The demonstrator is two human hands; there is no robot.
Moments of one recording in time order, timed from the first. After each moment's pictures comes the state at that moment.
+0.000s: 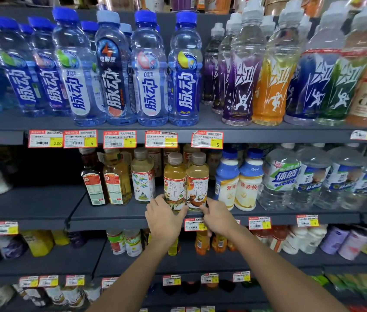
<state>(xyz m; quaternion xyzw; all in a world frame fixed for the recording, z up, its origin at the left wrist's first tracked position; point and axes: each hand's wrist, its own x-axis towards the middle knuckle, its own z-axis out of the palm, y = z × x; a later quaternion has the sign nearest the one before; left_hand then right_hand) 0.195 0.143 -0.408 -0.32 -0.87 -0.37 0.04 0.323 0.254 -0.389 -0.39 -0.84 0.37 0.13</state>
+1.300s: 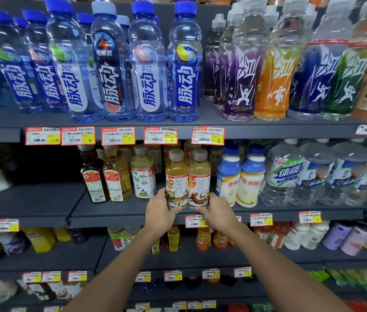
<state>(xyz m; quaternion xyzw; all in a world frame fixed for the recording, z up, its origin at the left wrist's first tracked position) 0.160 0.146 -0.411 -0.40 -0.82 -0.40 -0.07 0.320 0.250 -0.389 -0.43 -0.85 0.28 0.14</state>
